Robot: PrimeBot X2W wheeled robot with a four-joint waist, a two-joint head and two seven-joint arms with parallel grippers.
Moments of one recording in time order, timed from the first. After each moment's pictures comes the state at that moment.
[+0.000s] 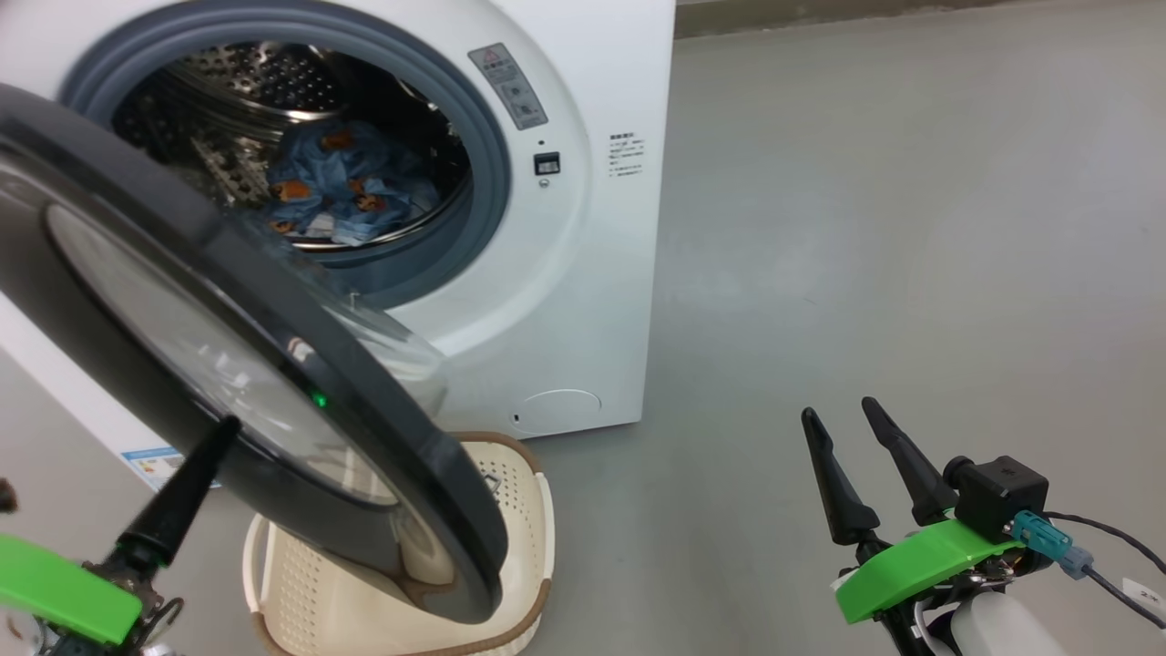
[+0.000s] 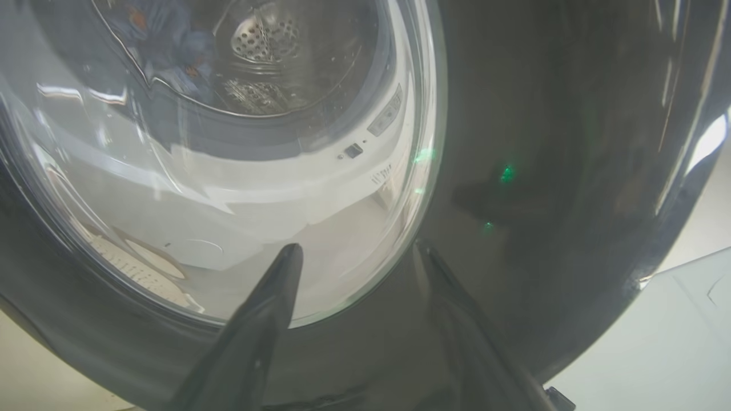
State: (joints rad) left arm -0.12 0.18 0.22 -0.03 -1.30 -0.12 0.71; right arm -0.18 -0.11 0.22 0.34 0.40 0.13 -0.25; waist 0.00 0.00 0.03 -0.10
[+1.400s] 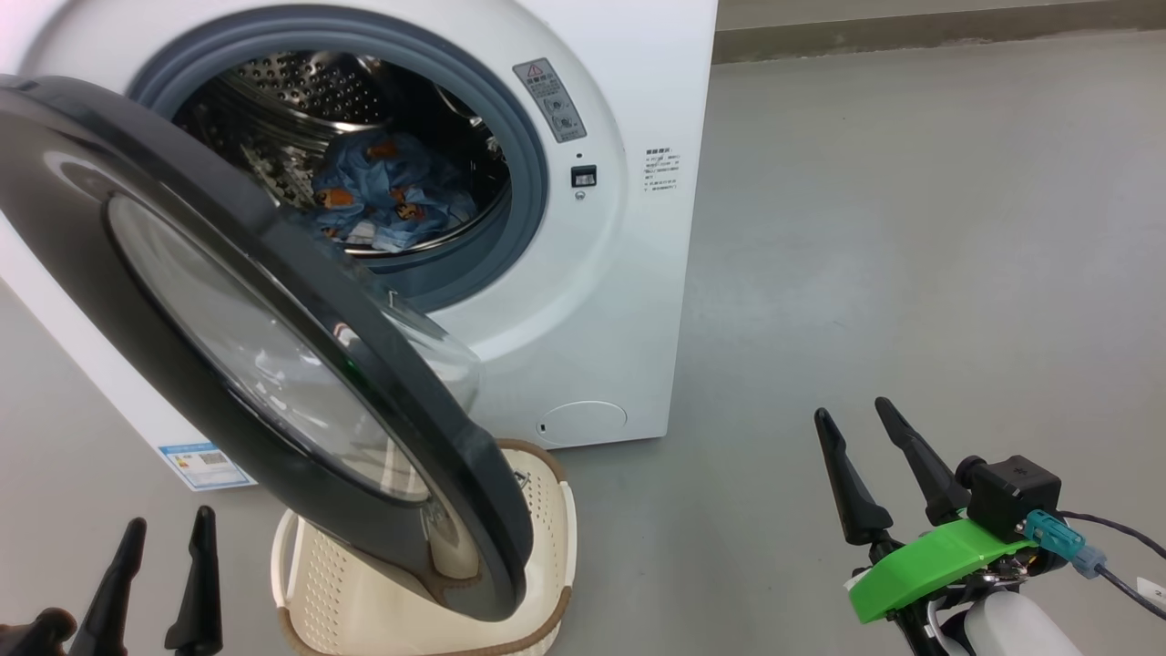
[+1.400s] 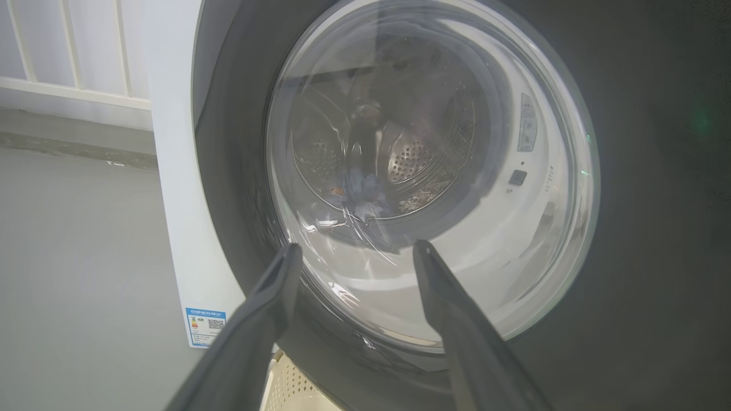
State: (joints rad) left arm 0.00 0.32 -0.07 0.24 -0.62 -0.12 -0.25; right arm -0.17 -0.13 0.22 0.34 0.40 0.13 -0.25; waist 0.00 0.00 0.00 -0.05
